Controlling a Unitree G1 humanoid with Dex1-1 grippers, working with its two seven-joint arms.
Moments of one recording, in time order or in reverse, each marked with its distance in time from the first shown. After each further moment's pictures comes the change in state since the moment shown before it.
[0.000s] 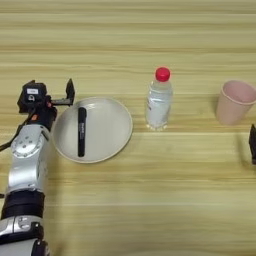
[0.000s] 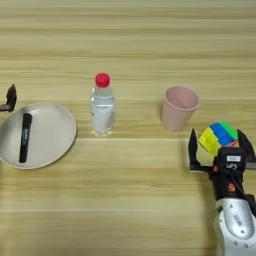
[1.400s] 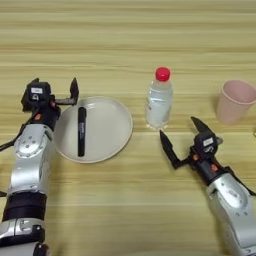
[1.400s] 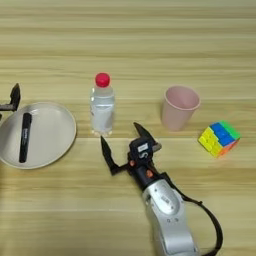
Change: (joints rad) left arm 0.018 -0.008 -0.029 -0.048 0.006 0.005 0.009; right arm -0.081 0.126 0.397 0.030 -0.037 0.100 0.187
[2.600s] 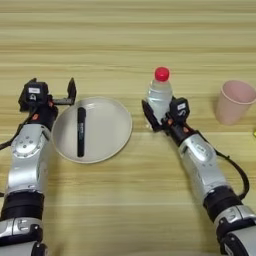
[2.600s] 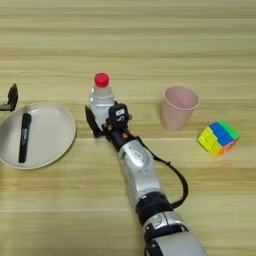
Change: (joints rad) left arm -0.002 0.012 0.009 0.009 0.000 -0.002 -0.007; right arm -0.530 0.132 -0.074 0.699 0.068 -0.183 0.031
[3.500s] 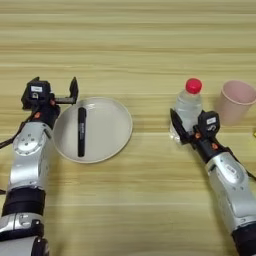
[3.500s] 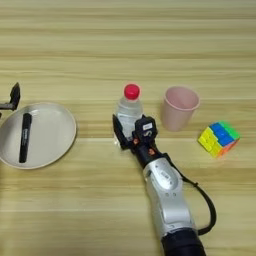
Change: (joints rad) left arm -0.027 0.002 -0.001 0.046 0.000 -0.022 -0.019; right arm 0.285 -0.107 0.018 -0.465 0.012 0.178 -0.046
